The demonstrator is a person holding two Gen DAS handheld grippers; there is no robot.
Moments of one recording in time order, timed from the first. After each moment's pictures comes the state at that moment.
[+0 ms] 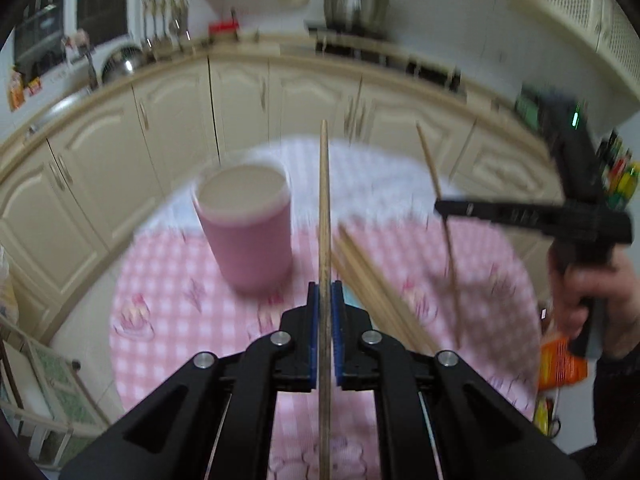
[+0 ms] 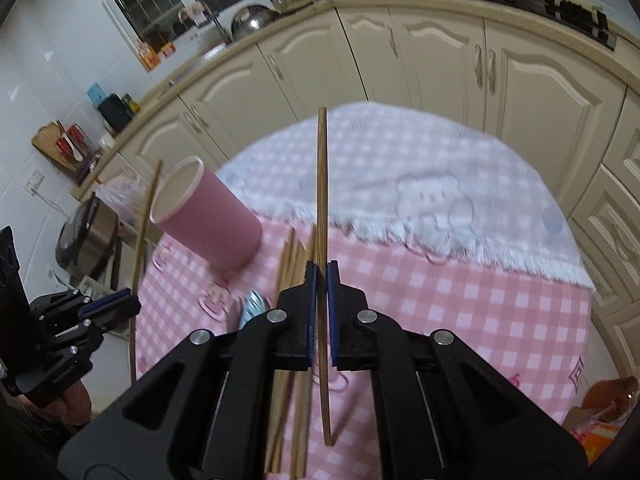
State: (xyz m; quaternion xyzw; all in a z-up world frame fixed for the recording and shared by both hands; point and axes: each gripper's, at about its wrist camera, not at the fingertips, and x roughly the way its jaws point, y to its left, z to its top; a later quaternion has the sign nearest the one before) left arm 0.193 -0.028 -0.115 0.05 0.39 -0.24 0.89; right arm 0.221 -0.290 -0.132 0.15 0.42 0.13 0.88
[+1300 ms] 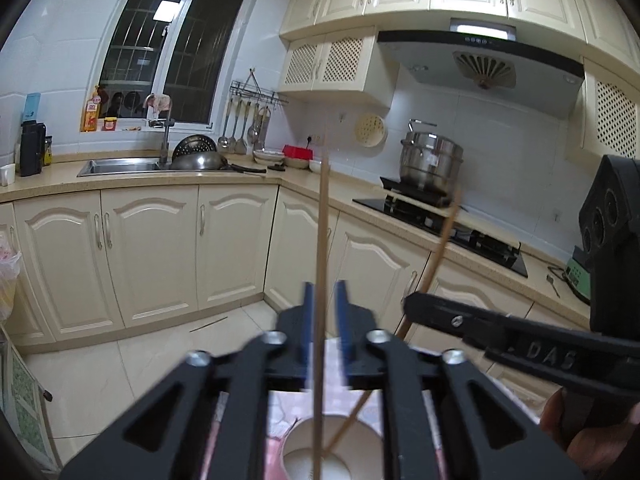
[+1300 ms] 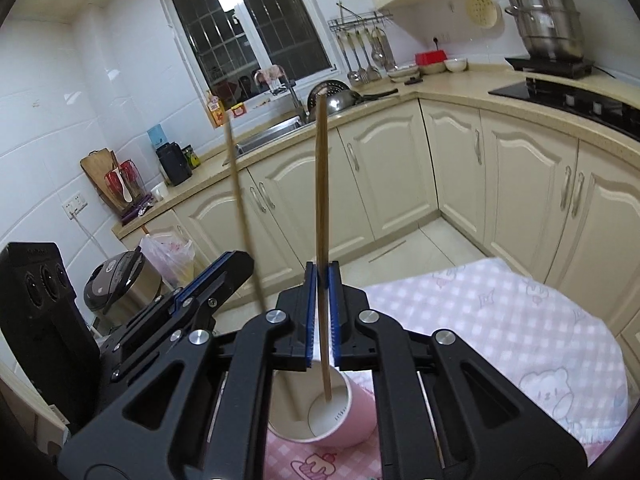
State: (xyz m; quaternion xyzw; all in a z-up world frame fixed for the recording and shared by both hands) left arm 0.306 -0.003 -0.067 -0.07 0.18 -0.14 0.97; right arm 0.320 -0.193 -0.059 0.14 0.29 0.21 0.92
